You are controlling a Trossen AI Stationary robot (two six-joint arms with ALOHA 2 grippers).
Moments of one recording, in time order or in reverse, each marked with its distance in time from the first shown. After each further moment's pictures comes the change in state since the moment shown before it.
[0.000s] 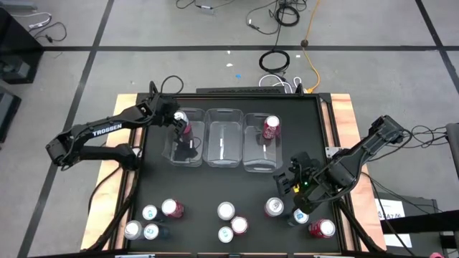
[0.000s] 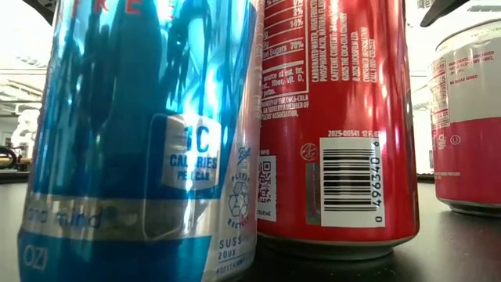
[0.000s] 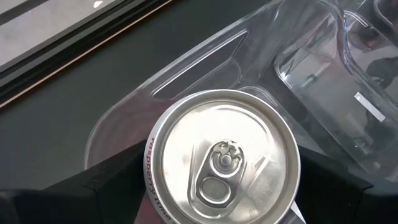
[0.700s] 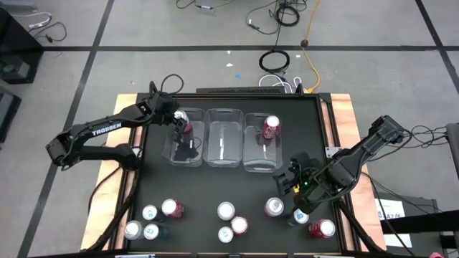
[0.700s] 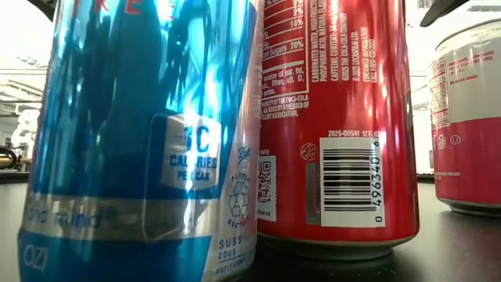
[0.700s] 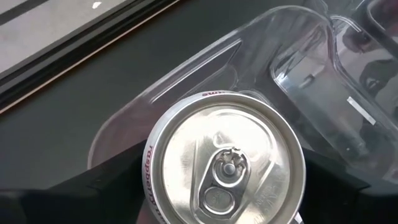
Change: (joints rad) left arm 0.000 0.001 0.032 -0.026 0.004 0.000; right arm 0.000 0.000 0.000 0.000 0.000 -0.006
